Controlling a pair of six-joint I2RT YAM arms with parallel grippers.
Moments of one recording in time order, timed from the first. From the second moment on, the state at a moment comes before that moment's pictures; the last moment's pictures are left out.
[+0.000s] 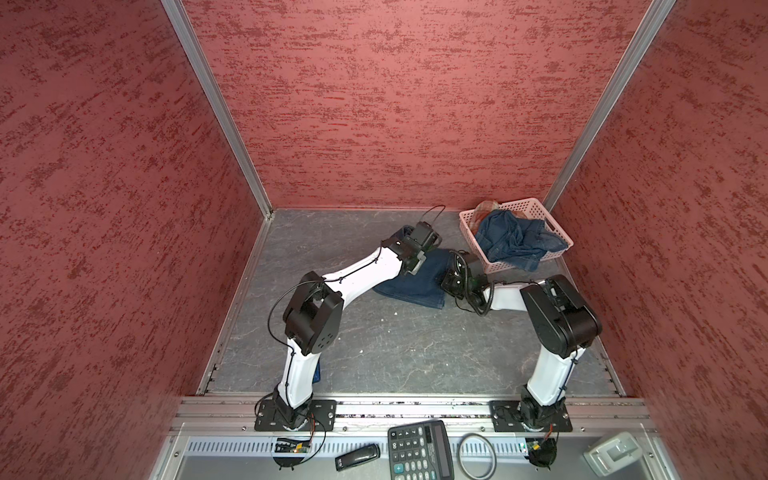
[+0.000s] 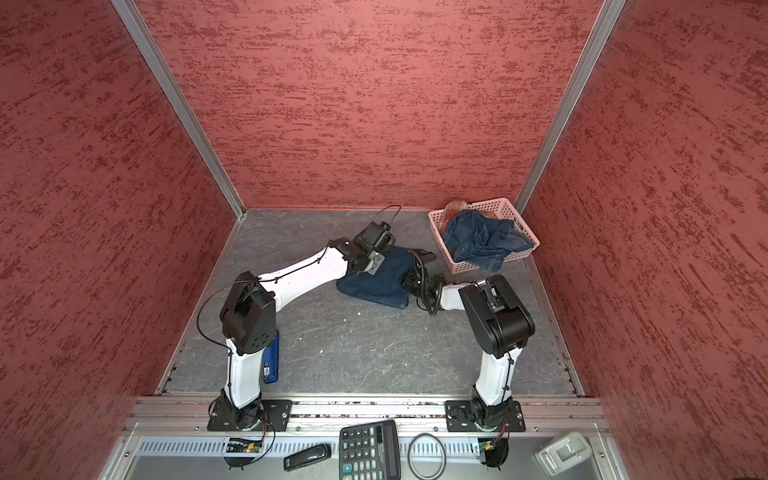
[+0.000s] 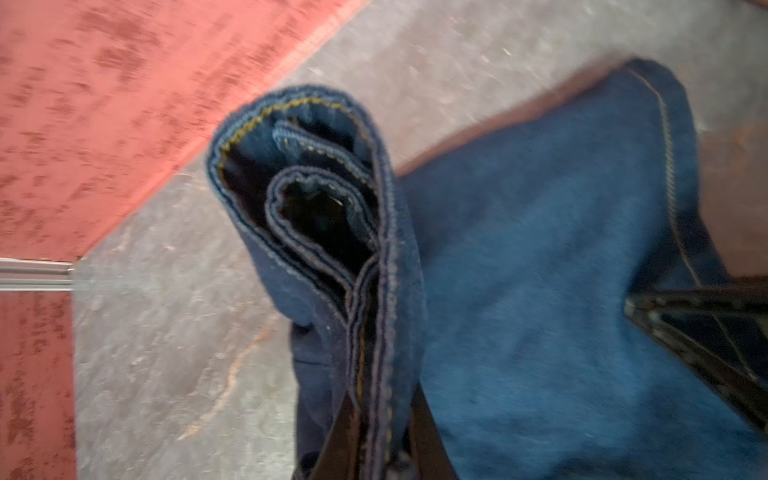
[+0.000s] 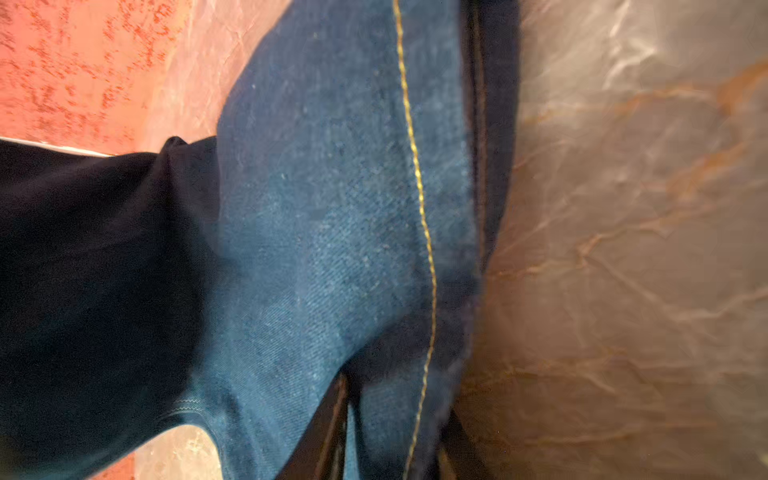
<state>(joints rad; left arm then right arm) -0.77 2.02 1.70 -0.67 -0.48 -0.06 0.38 1.85 0.82 0.33 -0.24 0.93</state>
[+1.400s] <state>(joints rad) -0.79 1.97 1.57 -0.33 0.18 -0.50 0.26 1.47 0.55 0.23 -0.14 0.84</state>
